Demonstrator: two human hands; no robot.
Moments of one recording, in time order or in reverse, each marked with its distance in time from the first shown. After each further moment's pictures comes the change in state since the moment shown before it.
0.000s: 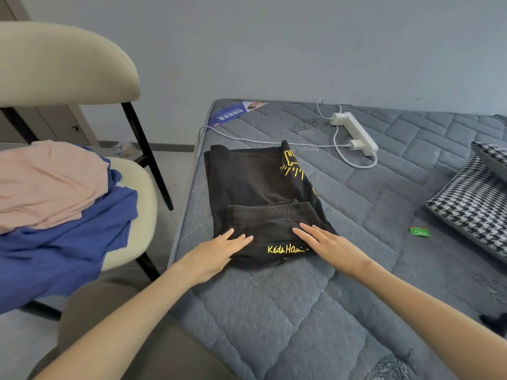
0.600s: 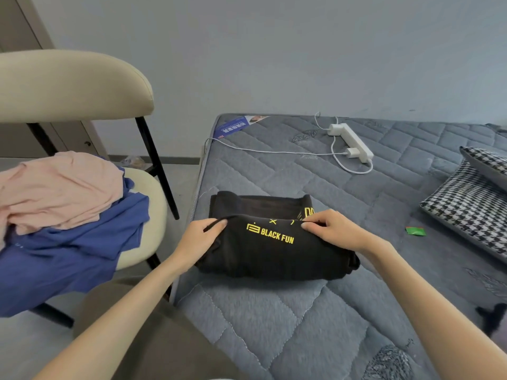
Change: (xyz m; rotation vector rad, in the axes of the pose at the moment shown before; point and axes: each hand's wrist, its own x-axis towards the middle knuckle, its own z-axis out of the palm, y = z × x) left_hand -0.040 0.009 -0.040 -0.944 0.524 -0.299; right_hand -0.010 -0.025 -0.088 0.841 0.080 0.173
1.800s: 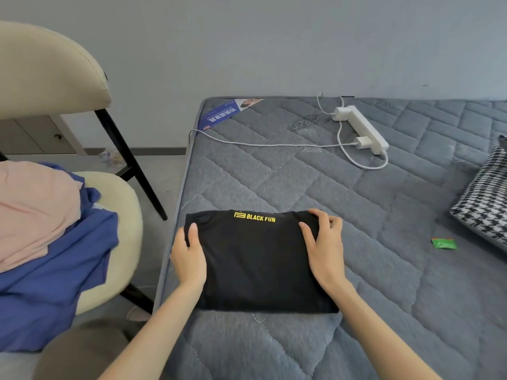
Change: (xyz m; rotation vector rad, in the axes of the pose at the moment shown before) left_hand 0.086 -0.045 0.054 -0.084 0.587 -0.263; right_hand 0.086 0.055 0.074 0.141 0.739 0.275
